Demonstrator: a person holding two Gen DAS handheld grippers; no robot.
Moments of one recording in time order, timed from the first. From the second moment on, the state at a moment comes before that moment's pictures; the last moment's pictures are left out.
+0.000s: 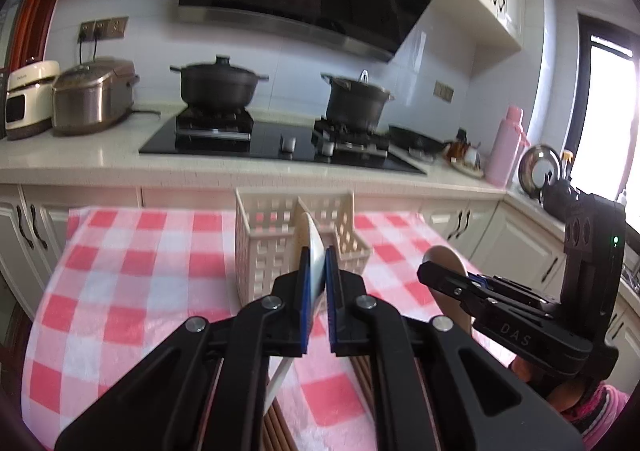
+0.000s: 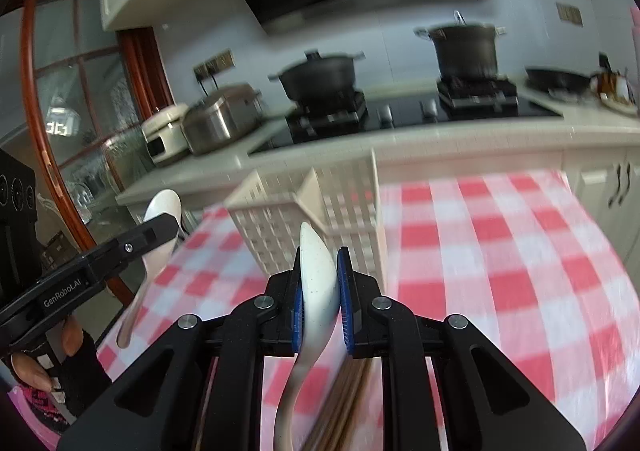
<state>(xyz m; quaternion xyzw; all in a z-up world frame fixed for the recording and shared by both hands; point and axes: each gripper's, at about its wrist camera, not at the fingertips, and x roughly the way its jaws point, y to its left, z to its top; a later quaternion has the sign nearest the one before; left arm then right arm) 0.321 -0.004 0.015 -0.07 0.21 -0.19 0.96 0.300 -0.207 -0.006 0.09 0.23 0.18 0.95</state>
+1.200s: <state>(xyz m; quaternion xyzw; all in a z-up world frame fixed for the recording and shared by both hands) 0.469 -0.012 0.059 -0.12 0.16 -0.12 0.97 0.456 -0.204 0.025 0.14 0.17 0.19 0.96</state>
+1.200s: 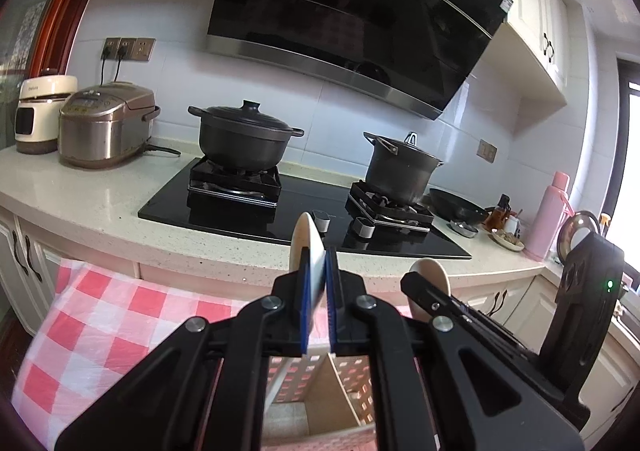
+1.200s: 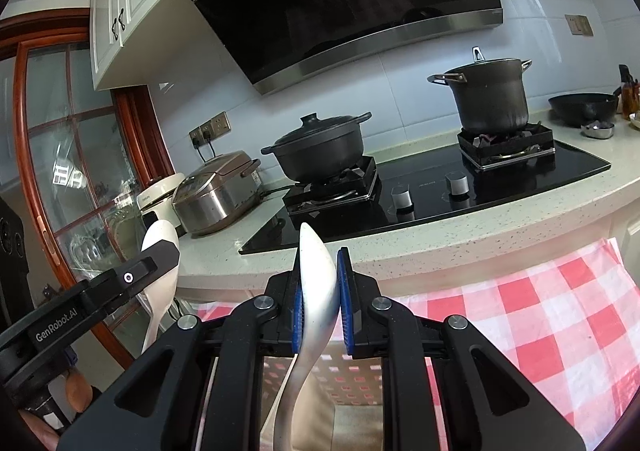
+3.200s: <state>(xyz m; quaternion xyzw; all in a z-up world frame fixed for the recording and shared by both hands) 0.489 0.003 0.039 -0.14 0.14 -0.11 0.97 0.487 -0.190 0.005 0.14 0.18 0.16 0.96</state>
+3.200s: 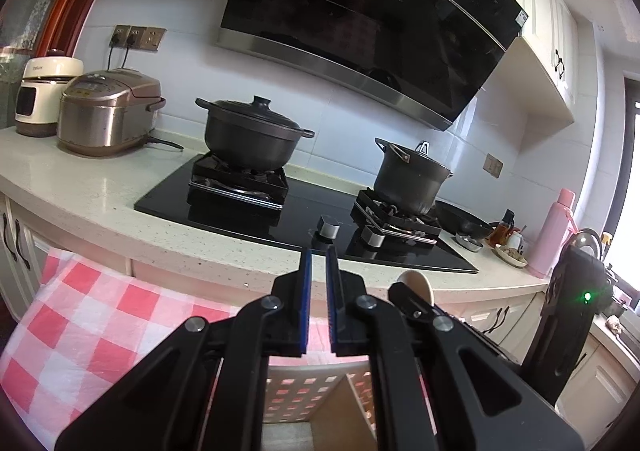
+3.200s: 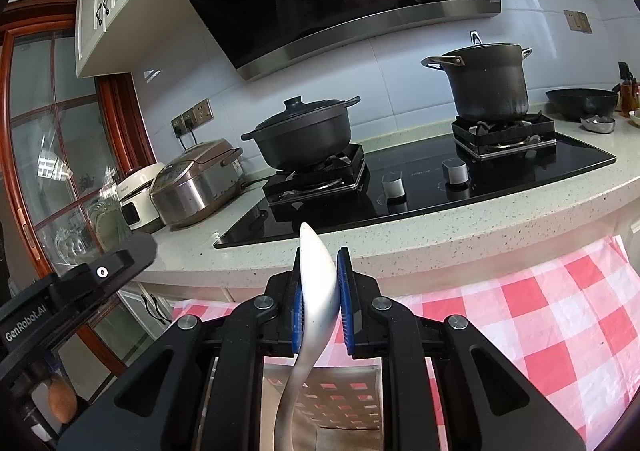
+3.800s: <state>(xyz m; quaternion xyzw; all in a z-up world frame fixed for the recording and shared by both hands) 0.454 0.034 0.022 -0.10 0.14 -0.07 0.98 0.481 -0.183 0.004 0.12 0.15 0.15 0.97</state>
